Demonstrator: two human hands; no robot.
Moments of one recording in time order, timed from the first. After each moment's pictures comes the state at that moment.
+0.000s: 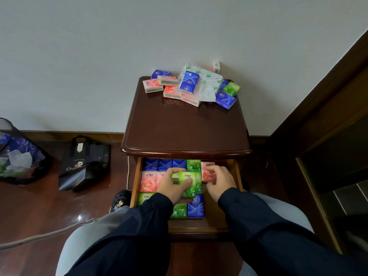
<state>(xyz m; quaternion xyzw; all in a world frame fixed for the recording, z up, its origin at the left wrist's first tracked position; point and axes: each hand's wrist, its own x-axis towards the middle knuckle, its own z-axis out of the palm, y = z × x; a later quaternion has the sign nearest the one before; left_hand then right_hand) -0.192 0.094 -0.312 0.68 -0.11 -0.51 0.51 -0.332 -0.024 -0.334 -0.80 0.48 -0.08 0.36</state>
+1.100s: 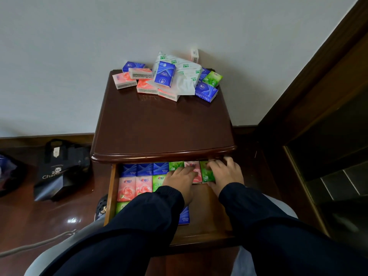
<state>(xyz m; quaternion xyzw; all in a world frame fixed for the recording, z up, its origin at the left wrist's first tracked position) -0.217 0.015 -0.356 0.76 -0.61 -0.23 0.01 -0.367 -0.082 -0.348 -0.90 0.43 0.08 0.05</state>
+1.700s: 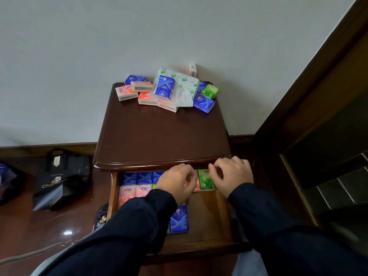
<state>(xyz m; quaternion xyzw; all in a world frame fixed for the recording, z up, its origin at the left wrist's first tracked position) -0.205 0.022 -0.303 0.72 -0.61 -0.19 0.27 -0.375 -0.090 -0.303 -0.89 0.43 -0.15 0.03</state>
